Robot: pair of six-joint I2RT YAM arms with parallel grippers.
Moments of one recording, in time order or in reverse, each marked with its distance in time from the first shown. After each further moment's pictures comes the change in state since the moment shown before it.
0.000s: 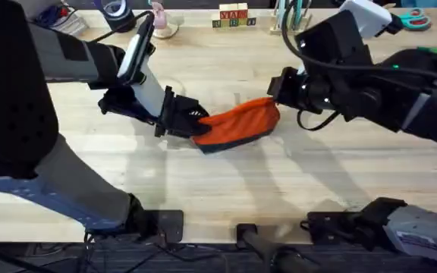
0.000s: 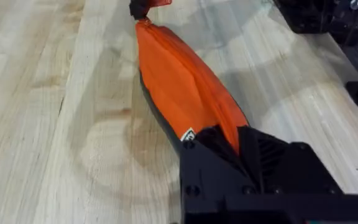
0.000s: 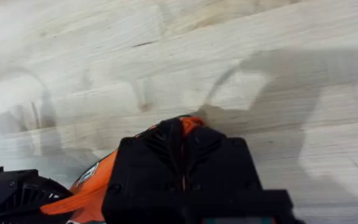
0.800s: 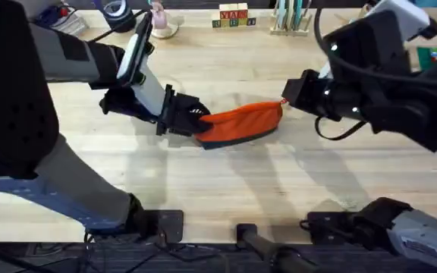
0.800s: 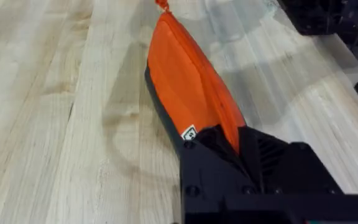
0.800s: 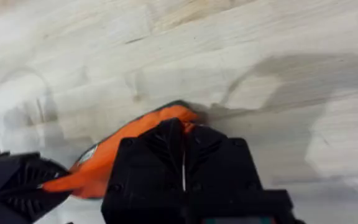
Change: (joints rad) left arm -0.004 0.000 0.000 0.032 0.026 0.000; right arm -0.030 -0.163 -0.043 -0.092 -0.005 0.009
